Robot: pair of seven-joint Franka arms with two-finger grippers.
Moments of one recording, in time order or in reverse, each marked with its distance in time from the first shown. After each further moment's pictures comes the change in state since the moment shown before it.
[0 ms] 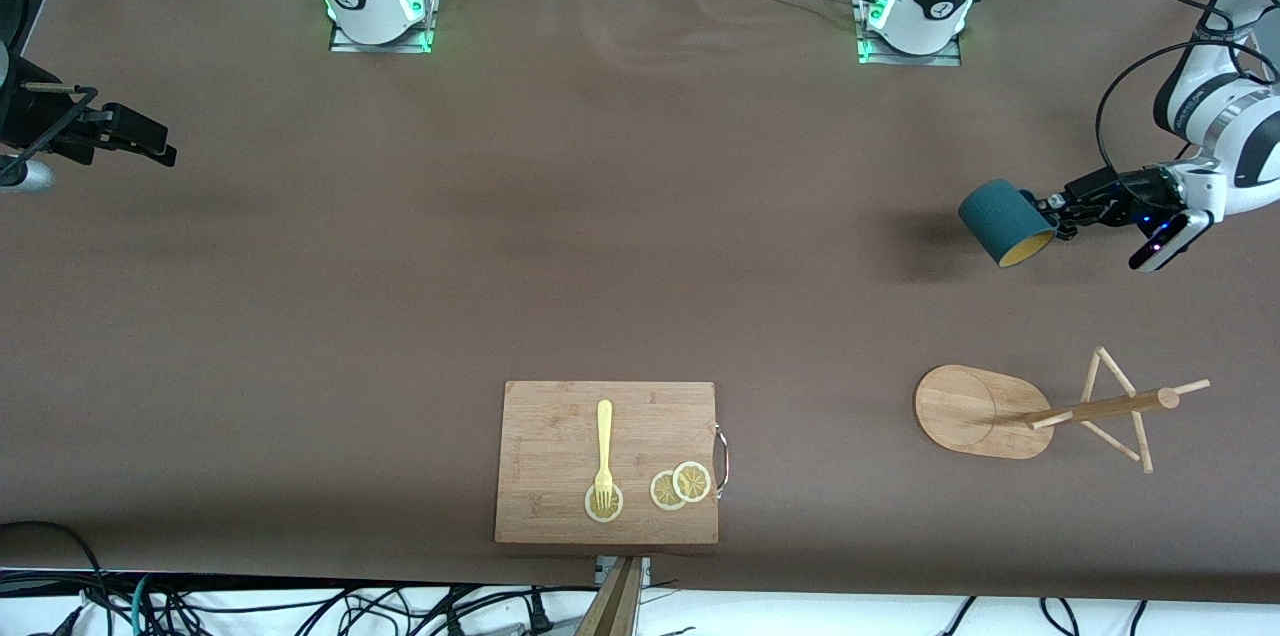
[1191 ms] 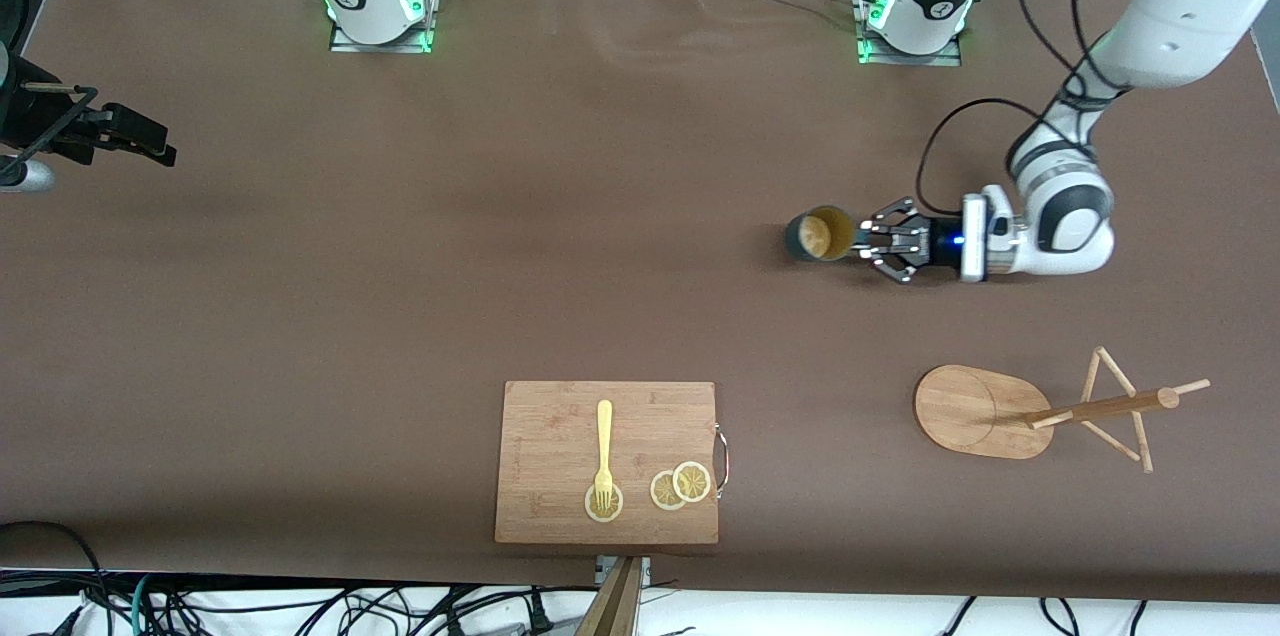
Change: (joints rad) left arm -0.372 0.095 -0.051 -0.035 -0.047 0.280 1.119; right arm 0.000 0.000 0.000 0.000 0.000 0.000 0.000
